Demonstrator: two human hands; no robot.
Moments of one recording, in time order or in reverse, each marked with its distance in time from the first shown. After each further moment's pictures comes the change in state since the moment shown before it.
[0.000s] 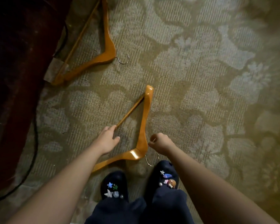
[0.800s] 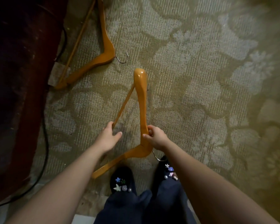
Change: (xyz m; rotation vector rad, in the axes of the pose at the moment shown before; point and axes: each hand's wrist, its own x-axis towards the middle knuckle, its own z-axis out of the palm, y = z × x) left_hand -0.010 0.000 -0.017 -0.213 0.003 -0.093; right_hand -0.013 -0.029 0.002 0.284 0.010 -0.108
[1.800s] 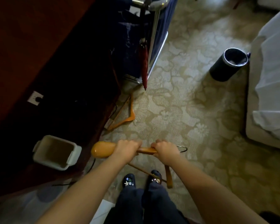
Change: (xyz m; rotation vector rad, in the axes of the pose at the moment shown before) left_hand -0.507 0.187 -0.185 0.832 0.260 0.513; right_hand -0.520 -0.209 -0.169 -0.957 0.221 -0.461
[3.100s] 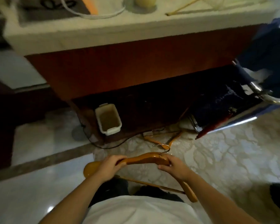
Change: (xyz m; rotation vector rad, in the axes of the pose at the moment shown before) left_hand -0.210 -0.009 0.051 -1.212 0.558 -0.683; right_hand -0.005 -0.082 -0.093 0.228 -0.276 -0.546
